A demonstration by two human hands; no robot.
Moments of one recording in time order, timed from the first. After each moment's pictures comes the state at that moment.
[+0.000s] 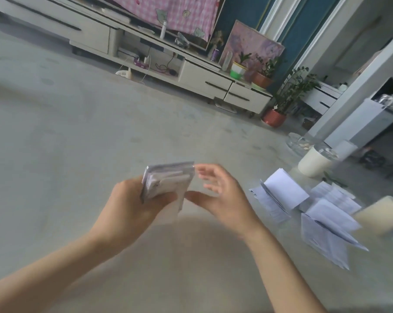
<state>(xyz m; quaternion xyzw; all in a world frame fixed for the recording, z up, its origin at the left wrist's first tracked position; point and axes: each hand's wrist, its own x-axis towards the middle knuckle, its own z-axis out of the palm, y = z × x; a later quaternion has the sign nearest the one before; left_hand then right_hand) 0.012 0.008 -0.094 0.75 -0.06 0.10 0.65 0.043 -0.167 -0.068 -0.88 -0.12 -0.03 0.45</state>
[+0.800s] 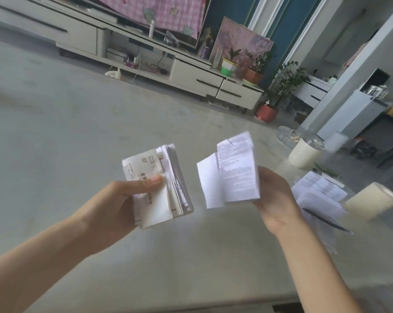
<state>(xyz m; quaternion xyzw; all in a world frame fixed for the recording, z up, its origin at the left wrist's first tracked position) 0.010 0.010 -0.077 0.42 0.00 -0.23 0.88 0.023 -0.233 -0.038 -0.73 0.08 -0.09 0.67</state>
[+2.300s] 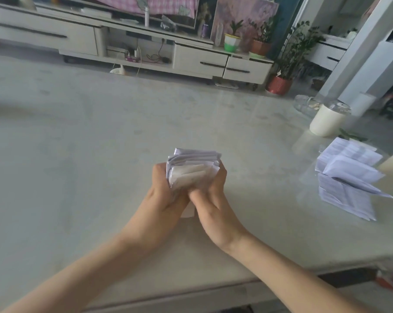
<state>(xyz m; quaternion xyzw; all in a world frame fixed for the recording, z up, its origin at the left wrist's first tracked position) 0.003 -0.005 -0.117 0.75 -0.20 0.06 0.63 -0.005 -0.127 -0.104 -0.75 -0.13 -0.02 0.65</state>
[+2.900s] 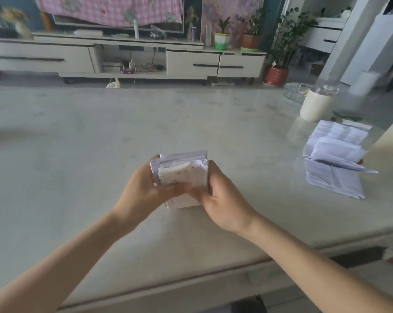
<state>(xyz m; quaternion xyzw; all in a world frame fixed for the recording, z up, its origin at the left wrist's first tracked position) 0.013 -0.013 -0.085 0.72 -0.21 -0.03 0.66 -0.006 -0.172 -0.096 -0.85 -0.11 -0.06 0.52</state>
